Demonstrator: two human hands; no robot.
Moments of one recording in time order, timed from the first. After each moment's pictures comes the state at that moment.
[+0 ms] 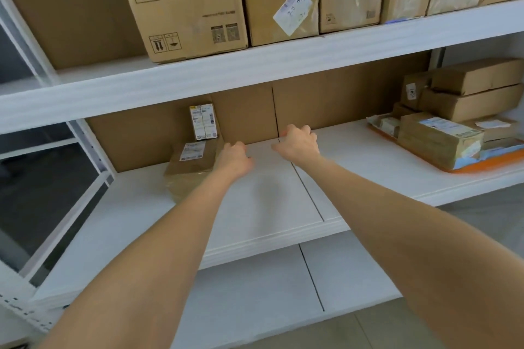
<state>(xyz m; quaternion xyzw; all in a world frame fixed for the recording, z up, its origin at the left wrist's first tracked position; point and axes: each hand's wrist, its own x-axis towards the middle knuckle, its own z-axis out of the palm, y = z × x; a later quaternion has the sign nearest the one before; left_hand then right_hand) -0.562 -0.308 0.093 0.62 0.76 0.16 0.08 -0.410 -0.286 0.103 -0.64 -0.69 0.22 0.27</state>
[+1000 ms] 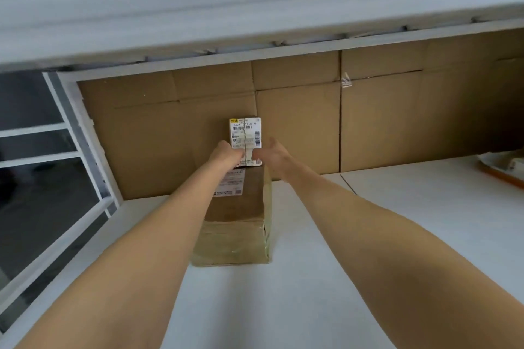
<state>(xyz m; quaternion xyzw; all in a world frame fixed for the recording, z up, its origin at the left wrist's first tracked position) -0.751 -0.117 0.063 0.47 0.79 0.36 0.16 -0.645 -0.090 0.056 -0.50 -0.65 0.46 0.33</state>
